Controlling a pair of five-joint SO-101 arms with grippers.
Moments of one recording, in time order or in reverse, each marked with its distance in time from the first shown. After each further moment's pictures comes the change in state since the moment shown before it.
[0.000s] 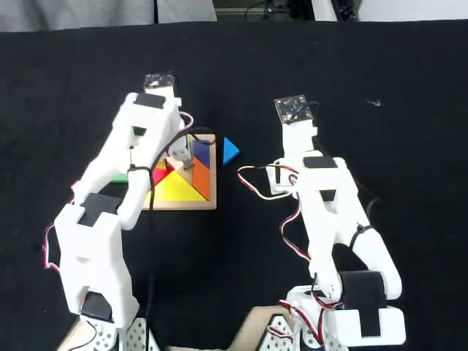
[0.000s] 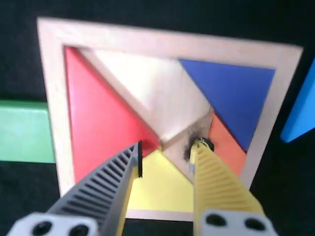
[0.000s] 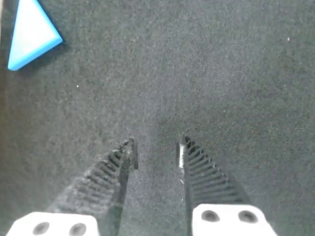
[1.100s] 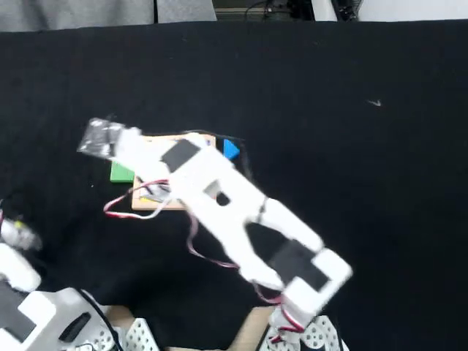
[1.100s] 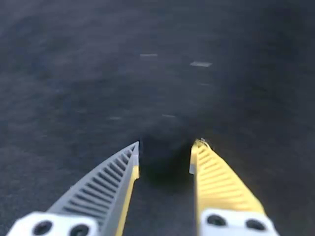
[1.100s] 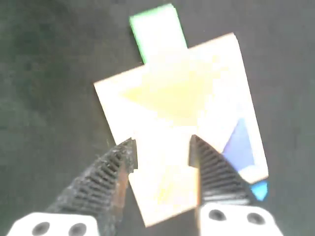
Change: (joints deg) left arm -67.3 -36.2 51.6 -13.5 -11.7; right arm -43.3 25.1 -46.0 18.9 21.9
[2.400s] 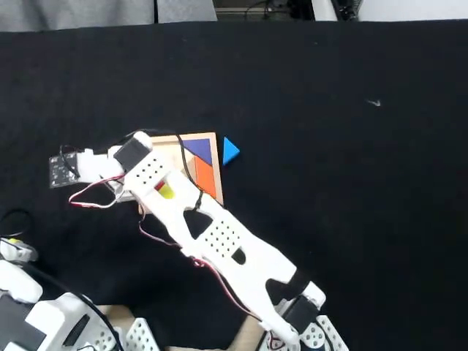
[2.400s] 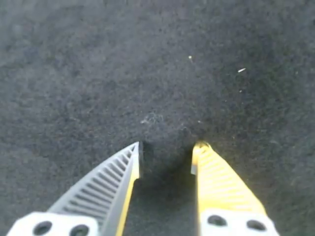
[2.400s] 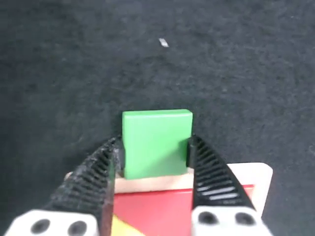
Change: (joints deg) left arm -6.3 -2.5 8.9 -9.5 -2.4; right arm -3.9 64.4 -90.5 32.4 19.3
